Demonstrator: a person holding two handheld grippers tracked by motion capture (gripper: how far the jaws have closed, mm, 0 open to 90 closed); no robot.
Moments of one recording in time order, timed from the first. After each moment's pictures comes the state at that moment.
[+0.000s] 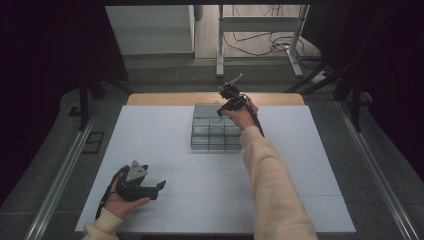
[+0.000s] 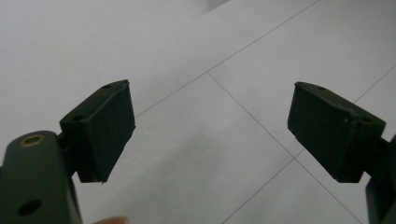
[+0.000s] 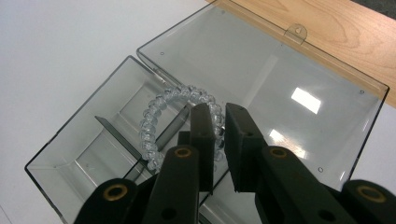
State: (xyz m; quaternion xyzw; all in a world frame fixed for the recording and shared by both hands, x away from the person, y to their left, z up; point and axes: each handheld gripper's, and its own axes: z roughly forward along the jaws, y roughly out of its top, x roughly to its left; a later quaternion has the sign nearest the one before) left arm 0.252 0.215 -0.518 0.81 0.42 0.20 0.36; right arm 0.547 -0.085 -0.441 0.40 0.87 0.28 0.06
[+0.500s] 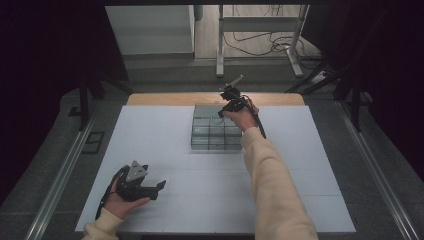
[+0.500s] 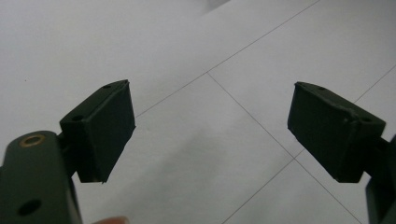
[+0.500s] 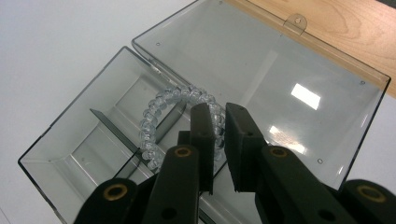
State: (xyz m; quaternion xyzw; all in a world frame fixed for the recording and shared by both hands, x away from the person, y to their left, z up) left arm 0.252 0.215 -0.518 0.81 0.42 0.20 0.36; right arm 0.546 -0.089 -0.445 0.39 0.88 0.27 0.06
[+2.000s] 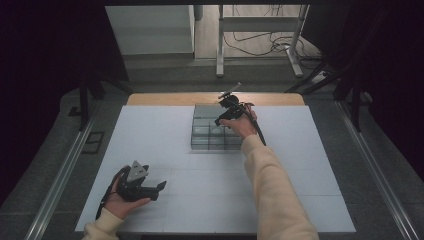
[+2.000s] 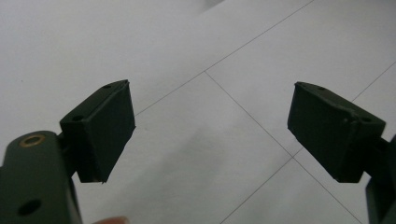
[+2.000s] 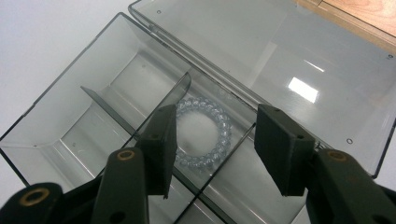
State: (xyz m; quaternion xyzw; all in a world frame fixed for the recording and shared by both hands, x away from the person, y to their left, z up) left arm 0.252 0.214 -0.518 0.81 0.42 0.20 0.35; right arm 0.533 -0.086 -0.465 0.40 0.88 0.25 0.06
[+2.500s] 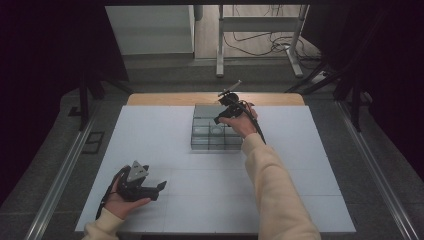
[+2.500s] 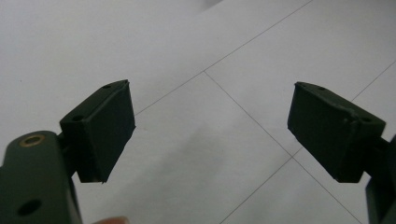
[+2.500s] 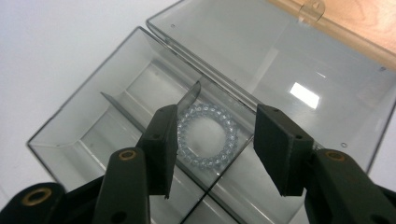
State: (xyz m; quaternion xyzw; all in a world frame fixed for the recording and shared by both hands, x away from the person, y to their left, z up) left arm 0.252 0.214 -0.518 0.81 0.42 0.20 0.35; right arm 0.529 -0.085 -0.450 0.39 0.88 0.26 0.07
